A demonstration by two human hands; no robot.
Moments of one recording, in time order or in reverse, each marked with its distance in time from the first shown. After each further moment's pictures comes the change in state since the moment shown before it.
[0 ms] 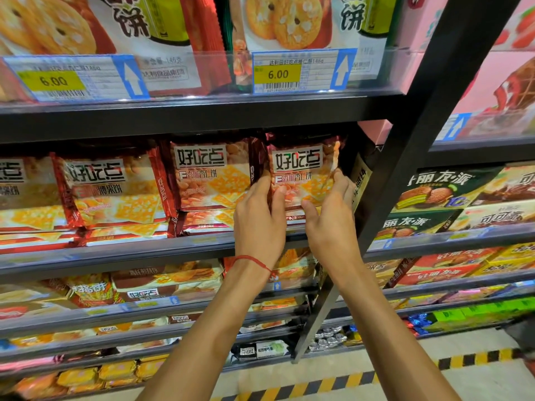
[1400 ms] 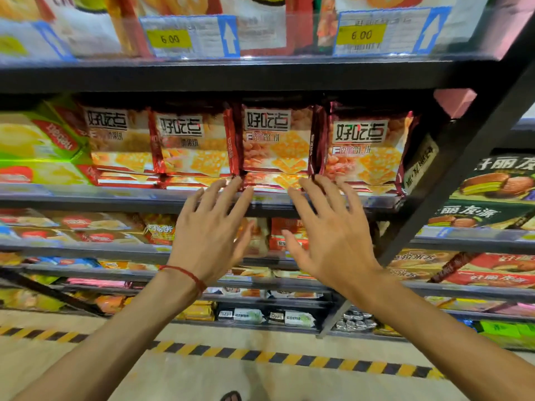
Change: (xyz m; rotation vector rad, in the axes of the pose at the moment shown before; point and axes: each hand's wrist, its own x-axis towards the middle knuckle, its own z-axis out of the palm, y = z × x) left_hand -0.070 -0.057 -0.165 1.109 -0.272 0.293; right_hand -0.078 -0.024 0.015 -0.600 -0.154 -0.805
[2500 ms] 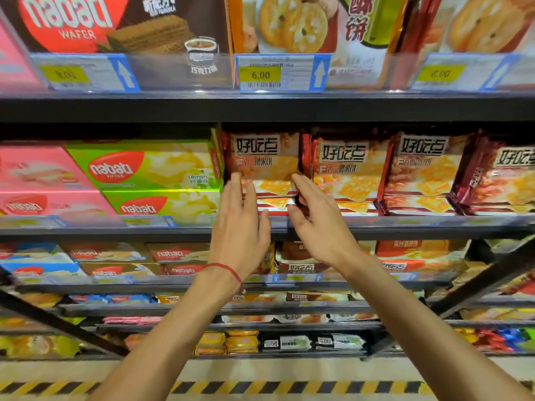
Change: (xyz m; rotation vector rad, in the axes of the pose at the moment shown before) left_hand -0.019 -0.228 0.059 -0.576 0.008 -0.267; right_hand 0.171 -0.238 0.039 0.767 -0.190 0.381
